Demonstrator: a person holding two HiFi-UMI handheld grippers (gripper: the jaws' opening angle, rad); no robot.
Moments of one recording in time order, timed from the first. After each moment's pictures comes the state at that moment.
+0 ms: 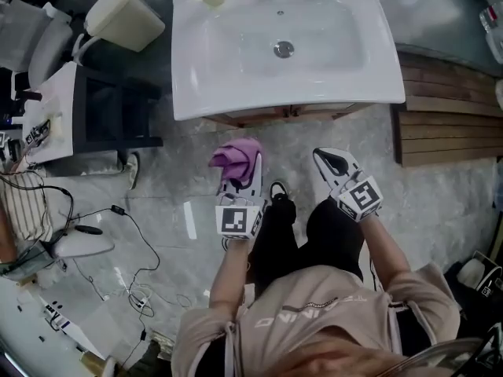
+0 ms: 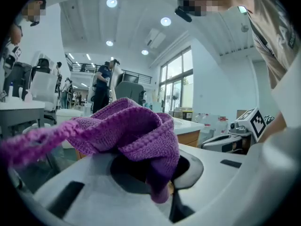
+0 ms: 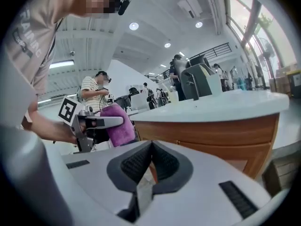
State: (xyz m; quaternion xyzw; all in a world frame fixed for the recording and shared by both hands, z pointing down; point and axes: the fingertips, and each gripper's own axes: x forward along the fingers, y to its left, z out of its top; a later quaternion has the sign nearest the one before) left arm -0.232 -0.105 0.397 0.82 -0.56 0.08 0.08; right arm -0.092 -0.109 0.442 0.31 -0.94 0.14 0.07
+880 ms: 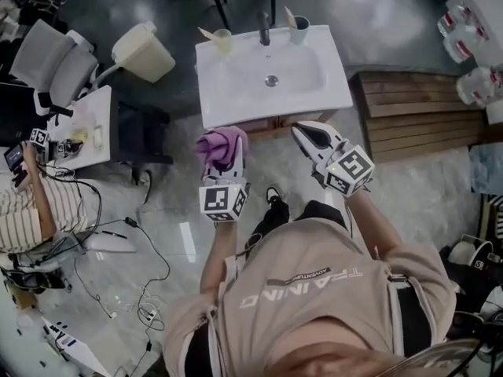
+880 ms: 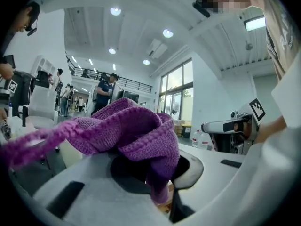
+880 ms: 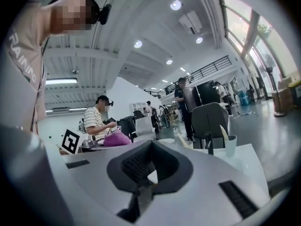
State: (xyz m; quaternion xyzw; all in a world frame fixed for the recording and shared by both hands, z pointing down) left arm -0.266 -0.084 0.121 0.83 -0.55 0.02 0.07; right arm -0.127 -0.094 0.098 0.31 -0.94 0.11 -0.01
